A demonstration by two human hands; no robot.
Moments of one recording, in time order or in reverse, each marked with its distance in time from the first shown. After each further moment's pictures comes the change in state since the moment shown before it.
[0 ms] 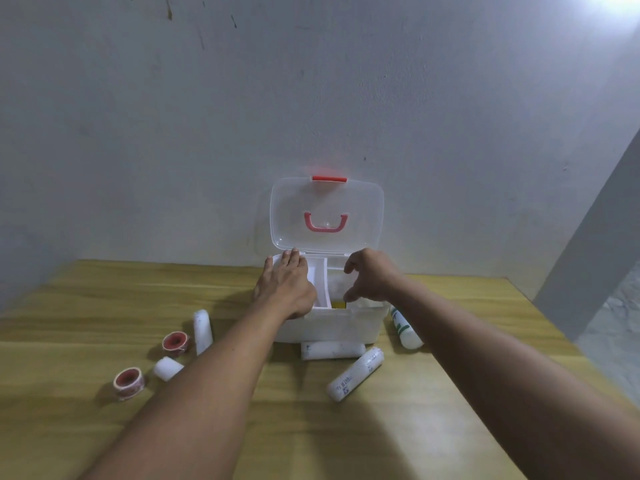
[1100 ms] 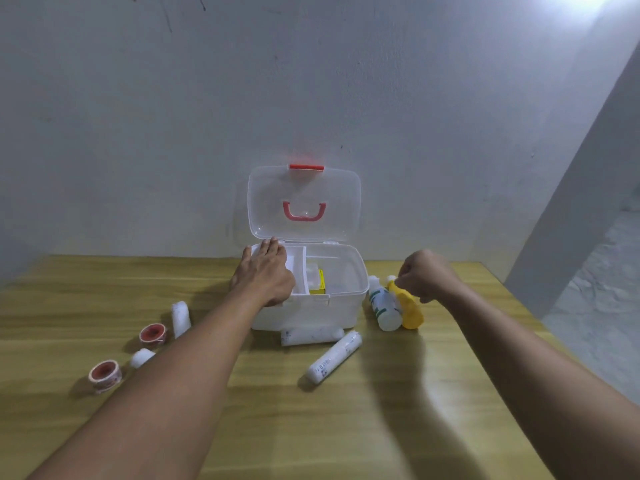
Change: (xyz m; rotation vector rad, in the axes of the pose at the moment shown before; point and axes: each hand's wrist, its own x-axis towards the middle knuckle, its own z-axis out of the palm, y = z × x) left_hand 0.000 0.001 0.001 0.015 -0.001 0.001; right_hand -0.039 0.098 -0.030 0.070 0.102 0.367
